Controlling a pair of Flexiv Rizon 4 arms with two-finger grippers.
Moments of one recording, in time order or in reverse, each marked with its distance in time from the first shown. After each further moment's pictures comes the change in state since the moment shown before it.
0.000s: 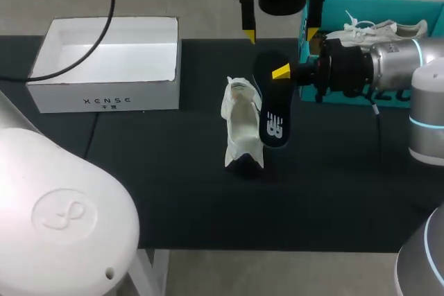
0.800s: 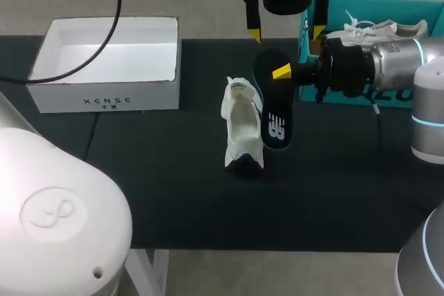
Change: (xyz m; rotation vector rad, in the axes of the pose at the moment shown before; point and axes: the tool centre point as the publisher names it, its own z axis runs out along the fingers) left arm -0.011 -0.004 -0.009 -0.019 -0.035 -0.004; right arm 0.006 -0.007 0.000 0.019 0.013 -0.013
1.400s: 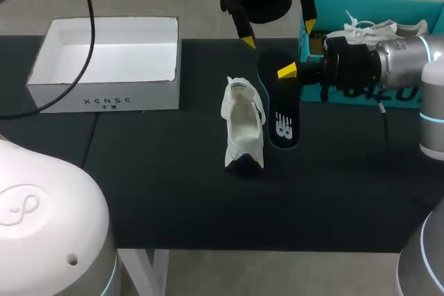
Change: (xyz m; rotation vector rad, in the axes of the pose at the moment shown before) left arm 0.015 -0.006 -0.005 -0.049 -0.209 -0.083; right arm 0.007 -0.007 -0.011 0.024 0.004 0.018
